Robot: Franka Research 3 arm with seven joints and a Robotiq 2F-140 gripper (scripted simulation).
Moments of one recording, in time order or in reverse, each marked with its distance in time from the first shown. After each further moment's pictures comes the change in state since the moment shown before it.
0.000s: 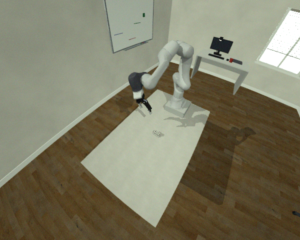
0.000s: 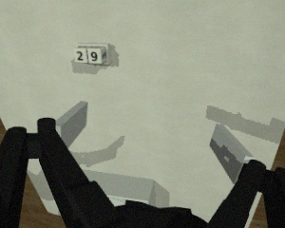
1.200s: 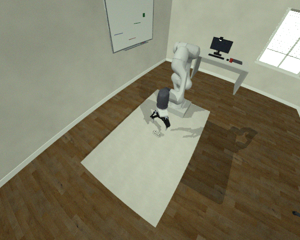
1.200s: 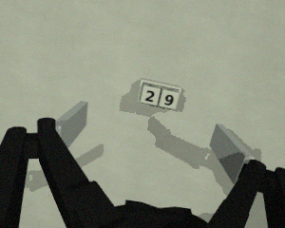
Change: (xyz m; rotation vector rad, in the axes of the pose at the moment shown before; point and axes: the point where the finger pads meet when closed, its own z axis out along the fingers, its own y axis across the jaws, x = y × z) arm 0.016 -0.177 0.093 -0.203 0.163 -0.177
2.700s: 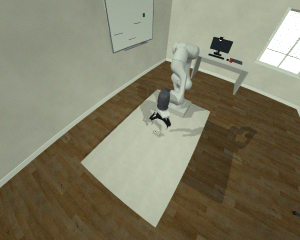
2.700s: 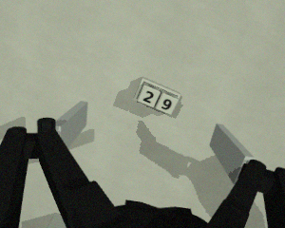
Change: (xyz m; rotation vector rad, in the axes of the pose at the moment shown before) arm 0.000 0.000 0.008 -0.020 -0.003 -0.201
